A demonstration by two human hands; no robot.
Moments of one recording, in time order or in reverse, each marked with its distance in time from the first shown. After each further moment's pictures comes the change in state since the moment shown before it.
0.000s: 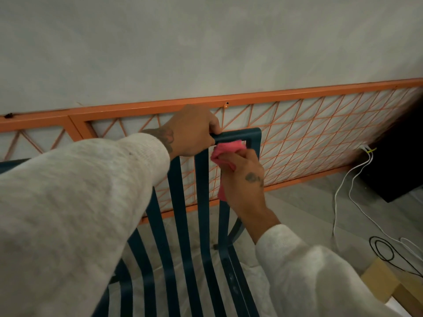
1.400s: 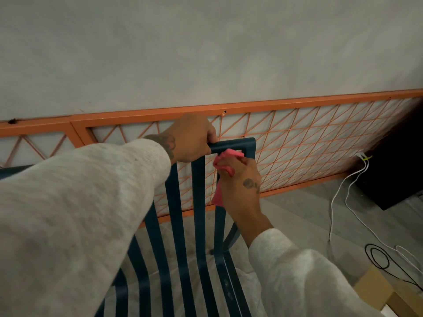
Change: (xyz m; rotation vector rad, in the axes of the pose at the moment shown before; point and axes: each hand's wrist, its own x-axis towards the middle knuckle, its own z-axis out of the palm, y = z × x) left_hand 0.006 0.003 -0.005 0.007 -0.057 -0.062; right_hand 0.007 -0.009 -0.010 0.099 -0.034 0.171
